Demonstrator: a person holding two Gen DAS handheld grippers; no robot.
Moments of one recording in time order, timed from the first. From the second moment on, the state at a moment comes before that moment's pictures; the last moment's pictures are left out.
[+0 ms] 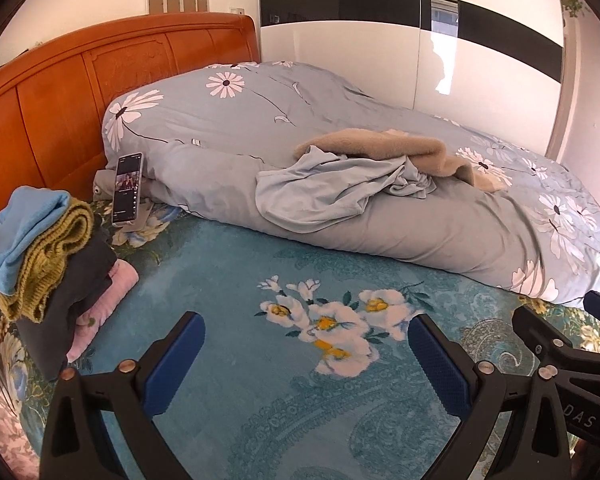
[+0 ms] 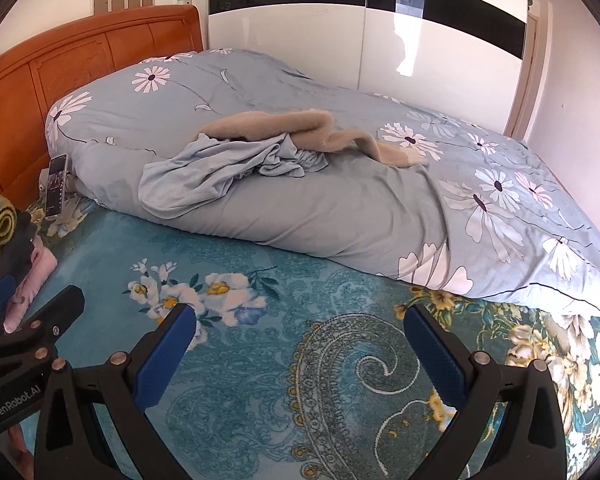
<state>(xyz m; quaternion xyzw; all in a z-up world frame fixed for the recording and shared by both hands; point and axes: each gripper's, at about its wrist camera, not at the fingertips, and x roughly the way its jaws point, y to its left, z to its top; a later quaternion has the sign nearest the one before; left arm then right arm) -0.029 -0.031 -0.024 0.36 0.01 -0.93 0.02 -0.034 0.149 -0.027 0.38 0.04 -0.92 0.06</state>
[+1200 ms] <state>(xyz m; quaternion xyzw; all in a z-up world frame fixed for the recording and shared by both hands) -0.051 -0.059 -0.042 0.41 0.04 -0.91 0.06 -0.052 0.131 -0.052 0.40 0.07 -0.91 0.08</state>
